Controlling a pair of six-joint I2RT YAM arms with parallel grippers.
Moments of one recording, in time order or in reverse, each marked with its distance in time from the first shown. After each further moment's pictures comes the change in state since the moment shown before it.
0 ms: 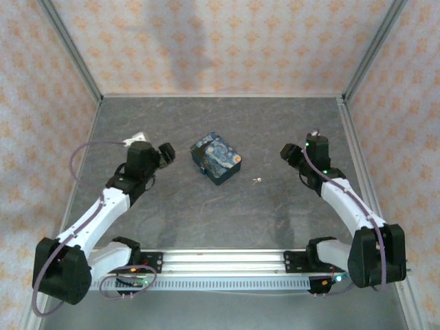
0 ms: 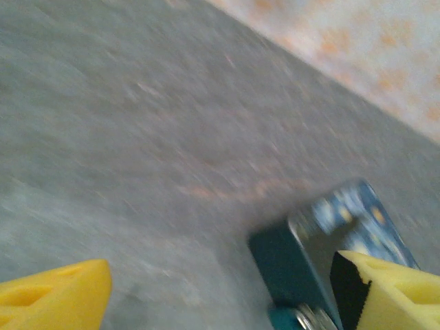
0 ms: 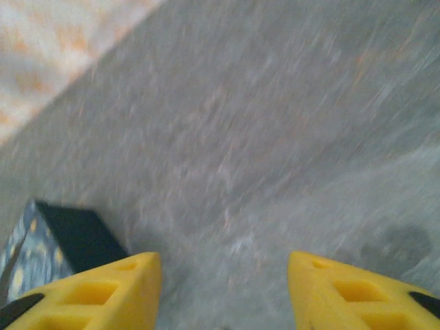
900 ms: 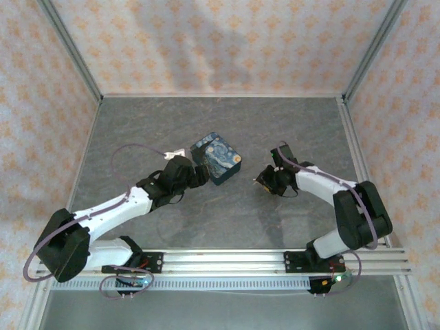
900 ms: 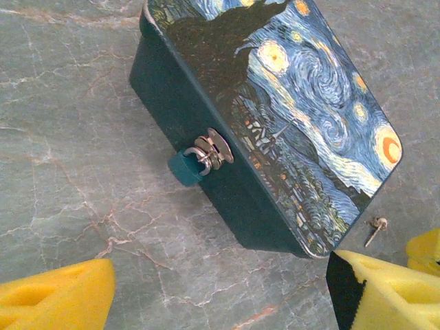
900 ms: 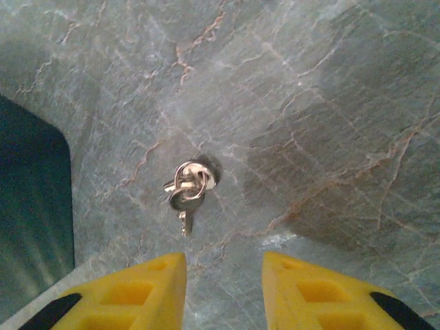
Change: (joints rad) left arm -0.356 0.159 0.007 -0.009 -0.036 -0.140; right arm 0.227 0.306 0.057 -0.190 -0.105 0.375
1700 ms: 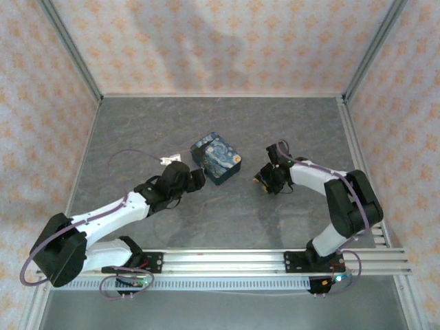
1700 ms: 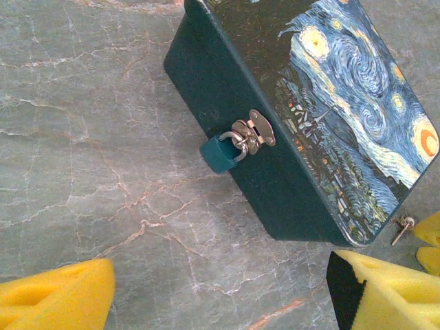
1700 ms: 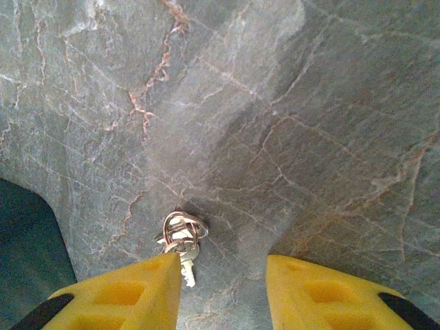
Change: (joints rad) left arm -0.005 -0.047 -0.073 0.003 -0.033 -0.023; right arm 0.006 0.105 0.064 -0.008 0.037 0.173
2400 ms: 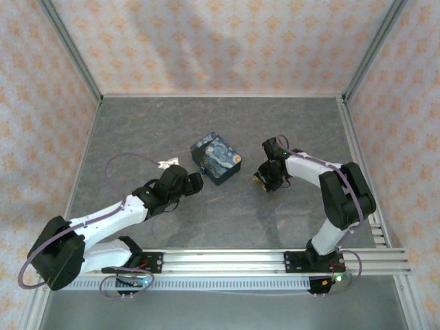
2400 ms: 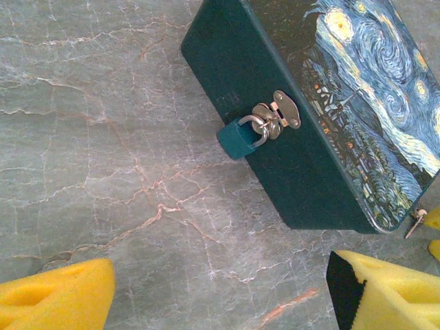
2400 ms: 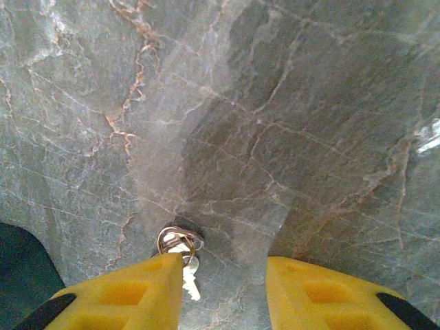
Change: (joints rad) left arm 0.000 -0.033 -0.048 0.007 0.000 -0.016; right arm 0.005 0.089 0.128 -0.141 0.019 0.079
